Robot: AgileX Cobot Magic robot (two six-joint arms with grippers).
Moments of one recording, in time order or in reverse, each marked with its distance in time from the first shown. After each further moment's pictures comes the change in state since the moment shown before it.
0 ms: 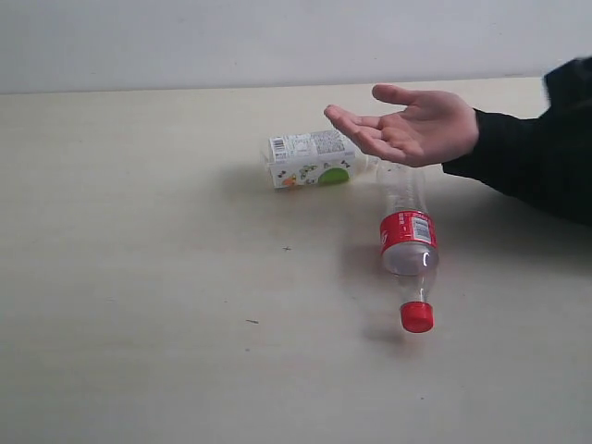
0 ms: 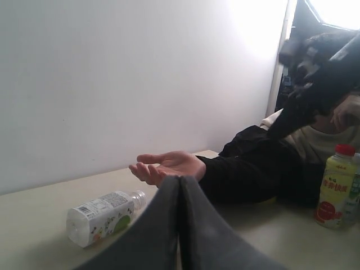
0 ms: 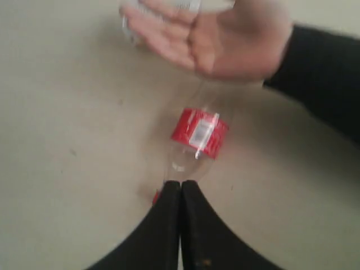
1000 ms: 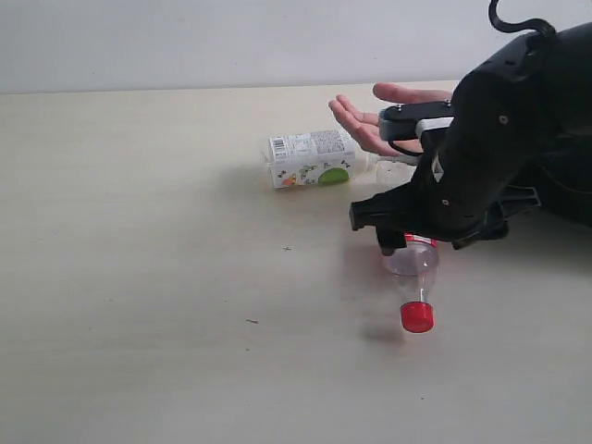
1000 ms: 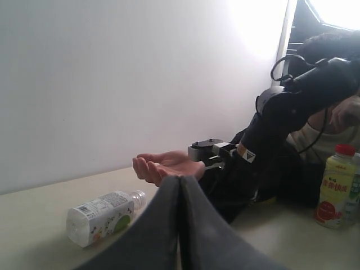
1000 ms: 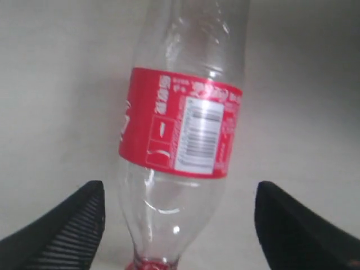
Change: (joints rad) left arm 0.000 0.000 0.000 -0.001 0.000 0.000; right arm 0.385 0.587 -0.002 -0.559 -0.296 0.864
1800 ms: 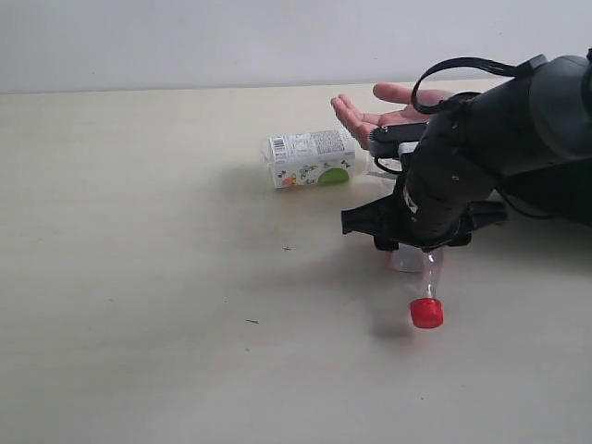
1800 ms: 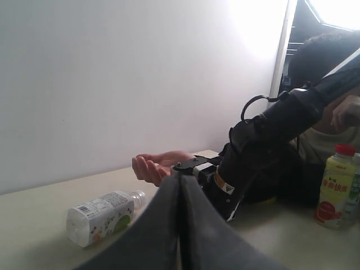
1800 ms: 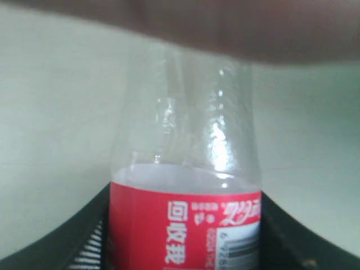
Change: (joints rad) left arm 0.000 0.000 0.000 0.000 0.000 0.000; right arm 0.000 0.208 -0.021 -0.343 -0.175 0.392
